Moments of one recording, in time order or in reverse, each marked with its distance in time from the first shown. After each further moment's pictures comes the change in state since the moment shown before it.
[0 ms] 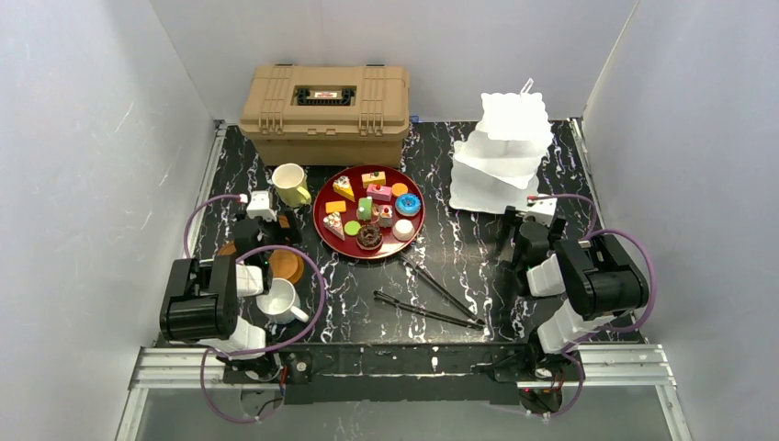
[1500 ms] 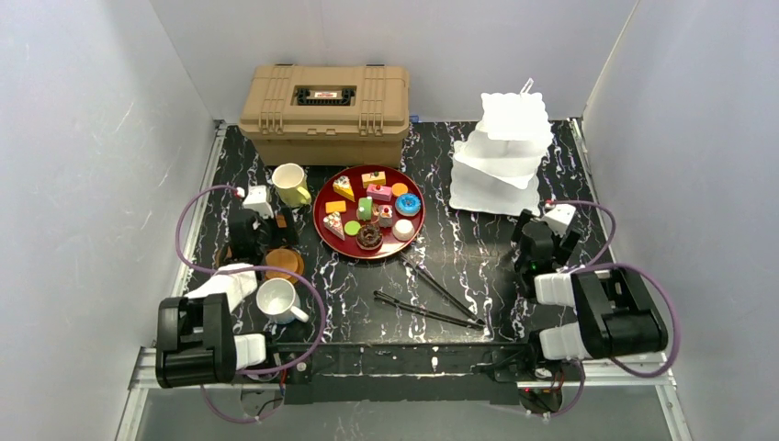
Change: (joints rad) left arm 0.003 -0.273 0.134 -0.620 -0.021 -0.010; right arm -0.013 -0.290 -0.017 -0.389 0.185 0.214
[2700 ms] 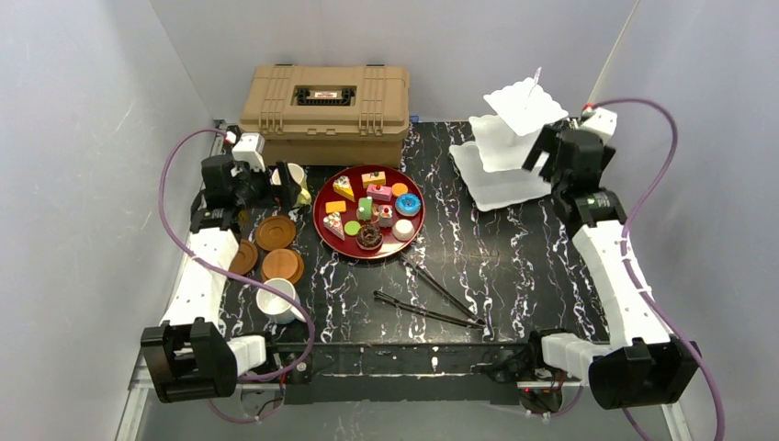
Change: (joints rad) left arm 0.000 -0.047 0.513 -0.544 0.245 0.021; right arm -0.026 -0.209 0.874 -1.173 -0.266 0.111
